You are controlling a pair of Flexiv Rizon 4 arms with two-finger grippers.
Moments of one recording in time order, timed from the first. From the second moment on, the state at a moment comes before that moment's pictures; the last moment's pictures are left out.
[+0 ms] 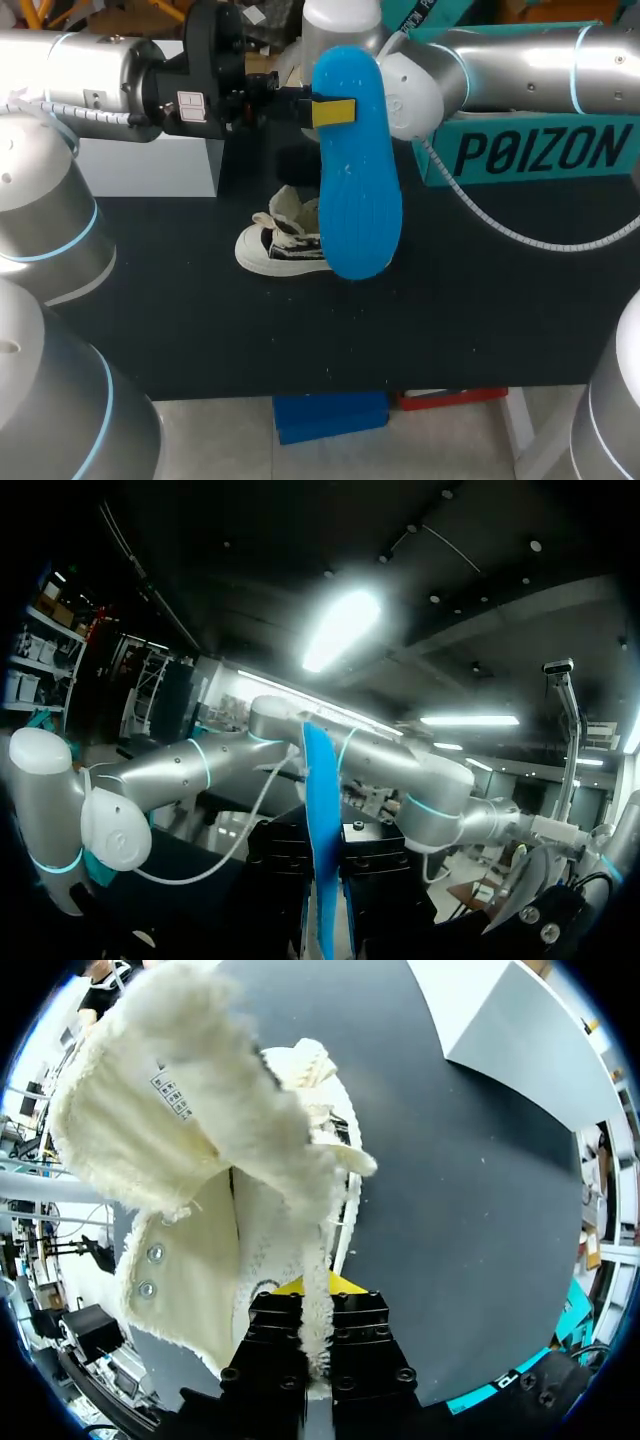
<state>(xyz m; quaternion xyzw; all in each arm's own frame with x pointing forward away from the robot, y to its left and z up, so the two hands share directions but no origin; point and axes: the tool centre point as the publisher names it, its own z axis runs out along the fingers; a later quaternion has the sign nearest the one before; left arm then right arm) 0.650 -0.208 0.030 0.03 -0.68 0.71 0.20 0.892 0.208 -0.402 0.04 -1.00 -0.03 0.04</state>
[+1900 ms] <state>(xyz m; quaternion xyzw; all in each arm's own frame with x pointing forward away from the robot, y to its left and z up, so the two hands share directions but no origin) 0.650 -0.208 0.030 0.03 -0.68 0.71 0.20 0.879 0.152 -0.361 -0.66 -0.75 -0.08 0.01</state>
